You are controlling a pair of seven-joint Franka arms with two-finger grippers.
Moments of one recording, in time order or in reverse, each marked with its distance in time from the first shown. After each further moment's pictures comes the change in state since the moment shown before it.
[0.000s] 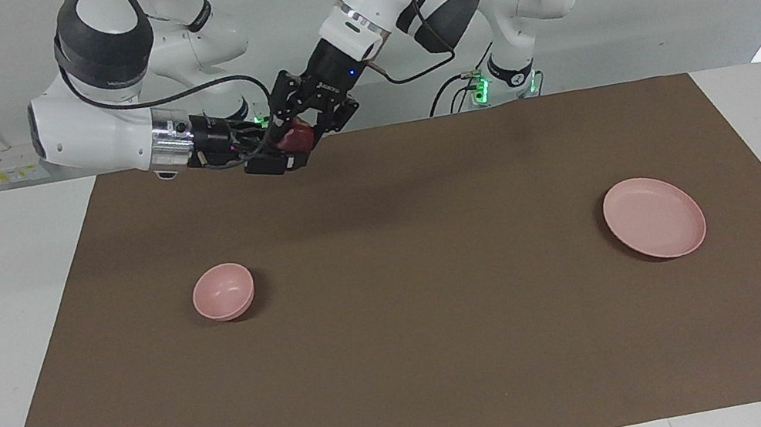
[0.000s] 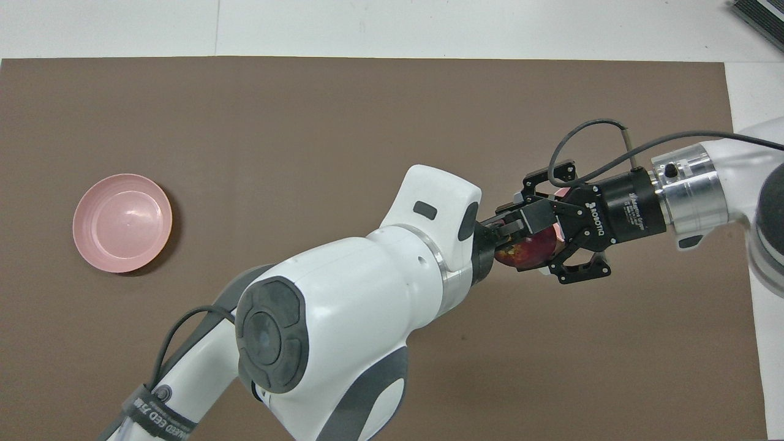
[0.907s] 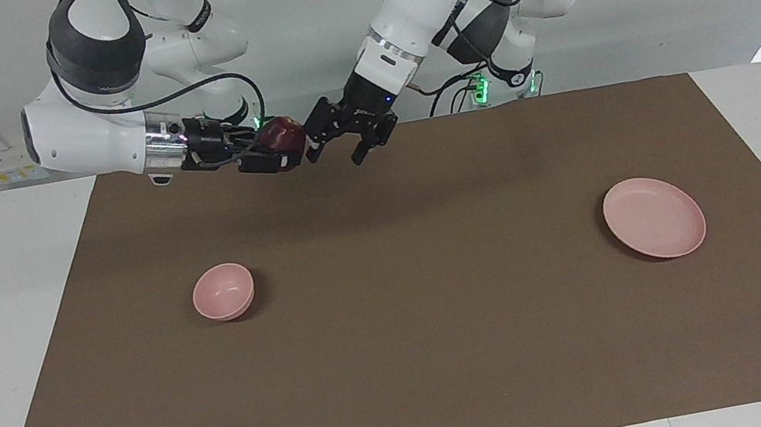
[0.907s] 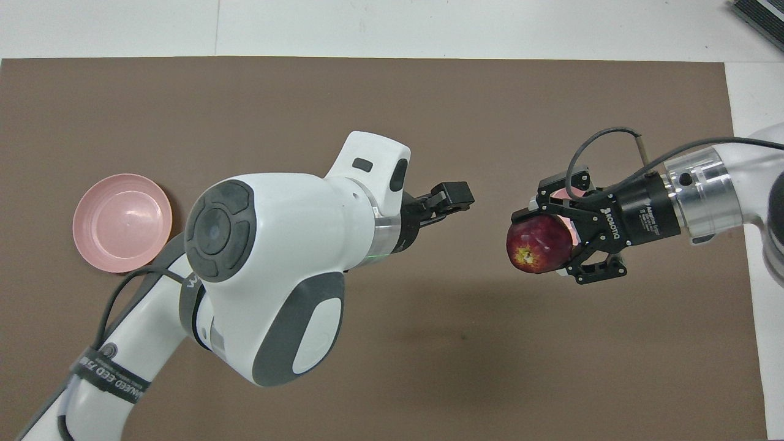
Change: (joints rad) left arm 0.131 0.010 0.022 -0.024 0.002 -0.259 0.099; right arm -0.029 0.000 -0.004 -0.005 -0.105 -0.027 -0.186
